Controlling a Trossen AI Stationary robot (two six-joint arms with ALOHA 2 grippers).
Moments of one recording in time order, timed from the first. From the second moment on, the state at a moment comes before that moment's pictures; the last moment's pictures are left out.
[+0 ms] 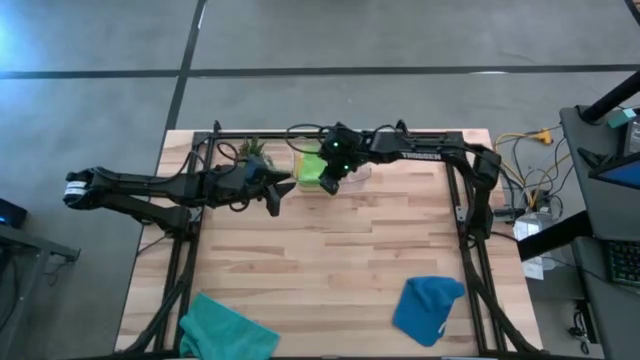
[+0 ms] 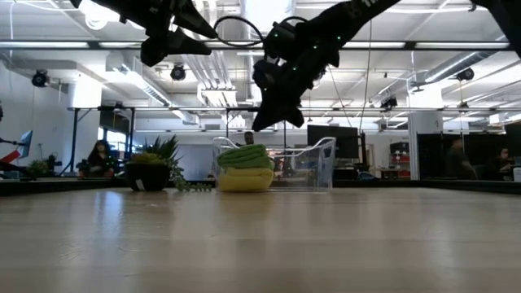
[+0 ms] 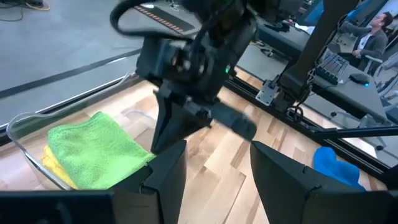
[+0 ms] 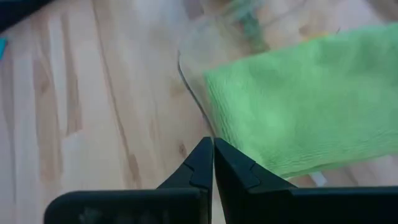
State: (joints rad) left arm 0.03 1.01 0.78 -0.06 -0.36 -0.48; right arm -0.36 1.91 1.47 -0.46 -0.26 0.16
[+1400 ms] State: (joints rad) left arm 0.03 1.01 0.78 -0.06 -0.35 -0.46; right arm -0.35 2.08 1.70 -0.65 -0.21 0.08
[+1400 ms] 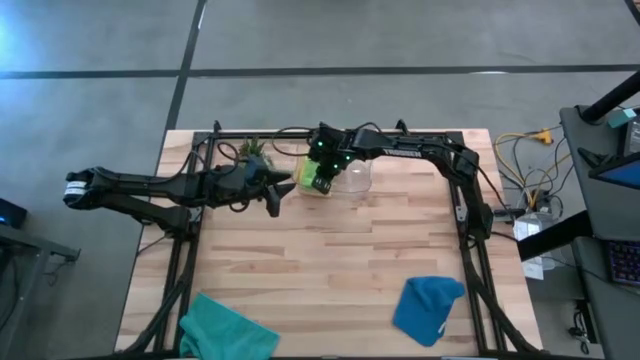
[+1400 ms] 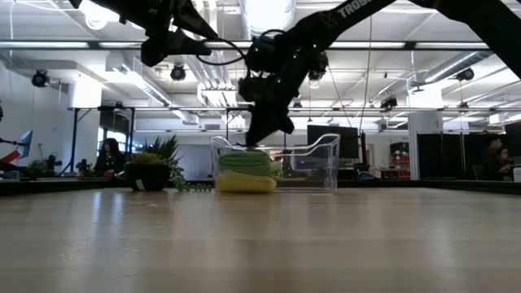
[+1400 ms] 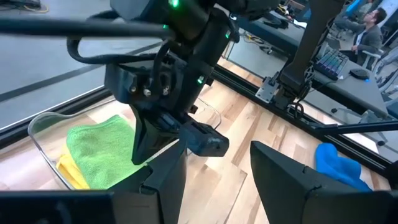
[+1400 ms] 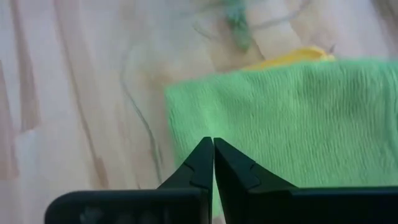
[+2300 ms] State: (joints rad) left arm 0.03 1.01 0.78 -0.06 -0.37 -0.46; right arm -0.38 2.06 1.79 -0.76 -0.13 0.04
